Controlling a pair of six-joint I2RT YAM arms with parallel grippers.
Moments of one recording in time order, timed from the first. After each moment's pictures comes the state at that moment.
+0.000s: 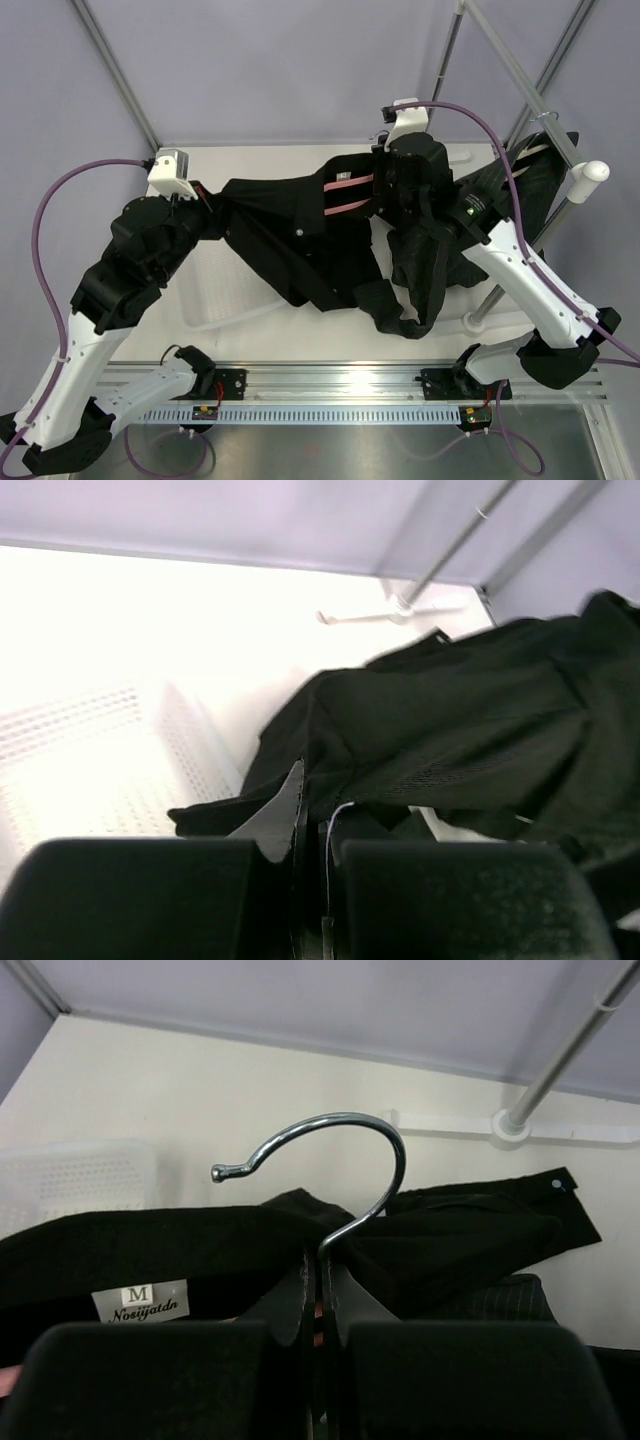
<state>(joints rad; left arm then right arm) -0.60 0.85 1.36 -0.72 -0.23 -0.43 0.78 1.39 1.72 -0.69 0.49 0.22</state>
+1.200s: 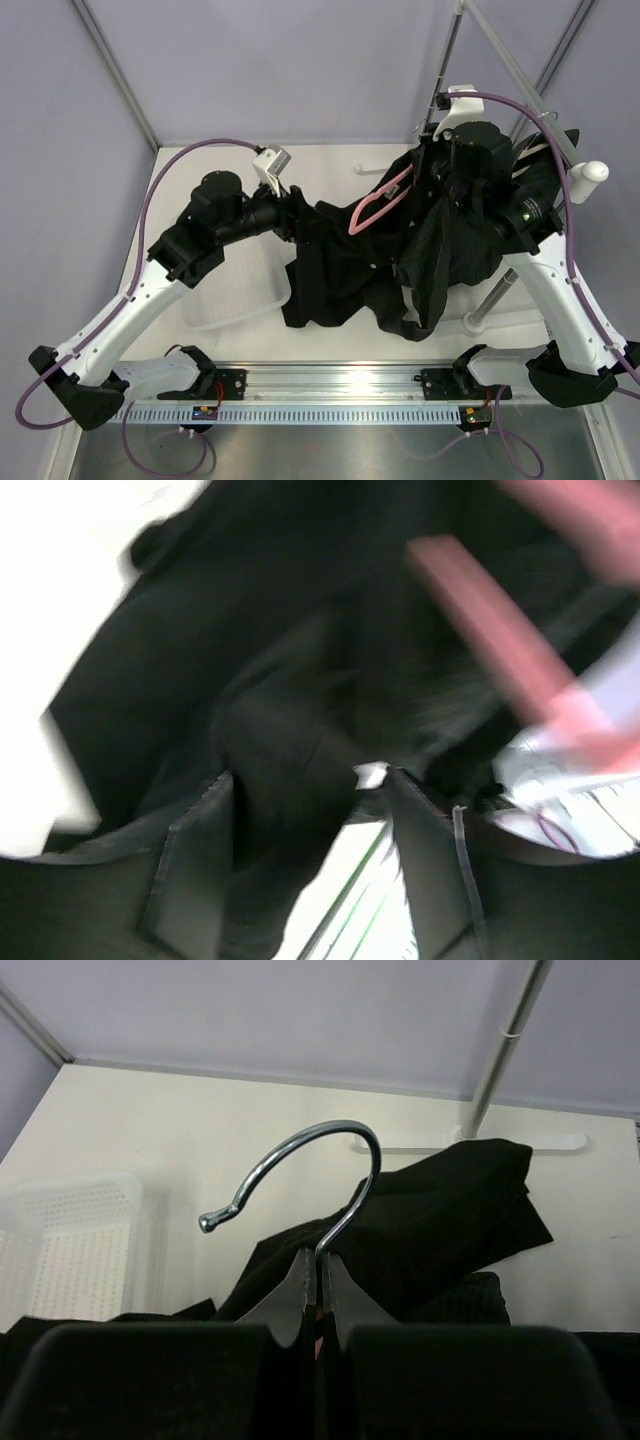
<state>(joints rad) -0.68 1.09 1.23 -0.37 0.33 -0.43 0.61 1.27 1.78 -0.77 0.36 0.20</state>
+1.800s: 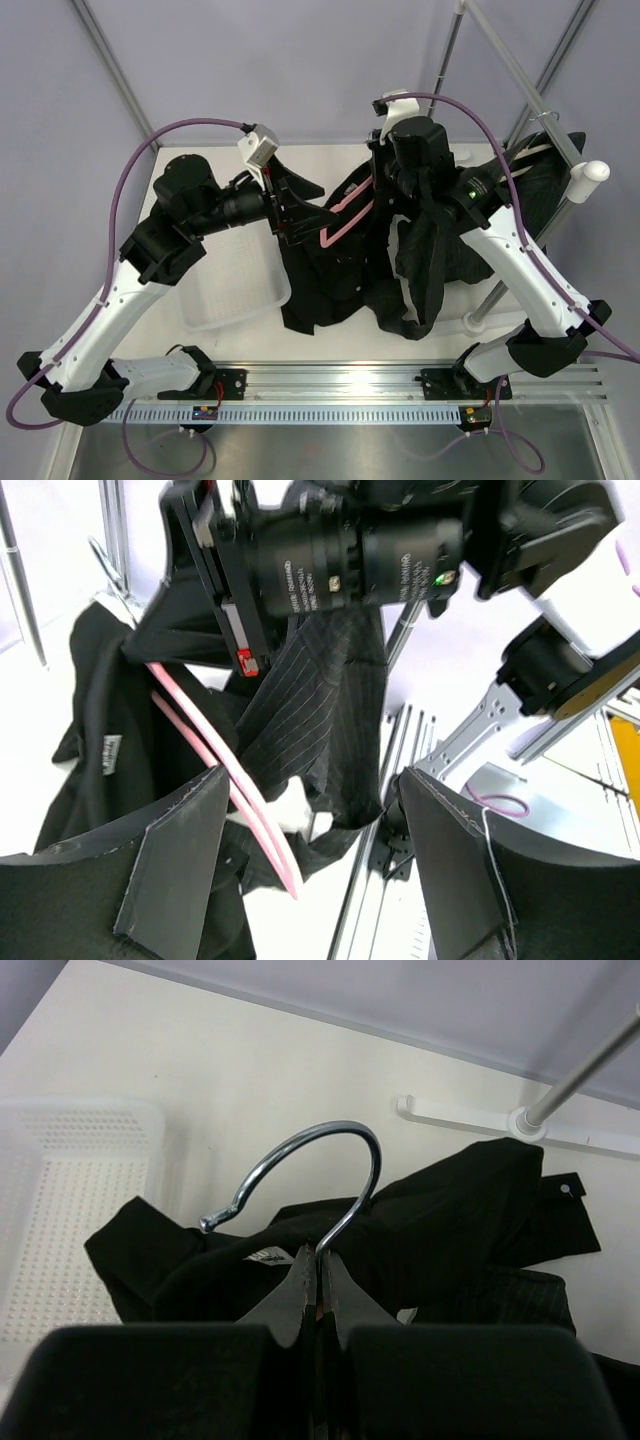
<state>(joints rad) -0.74 1.12 1.51 -0.38 0.52 -0.31 0.73 1.46 1.86 -0.81 0.35 0.17</state>
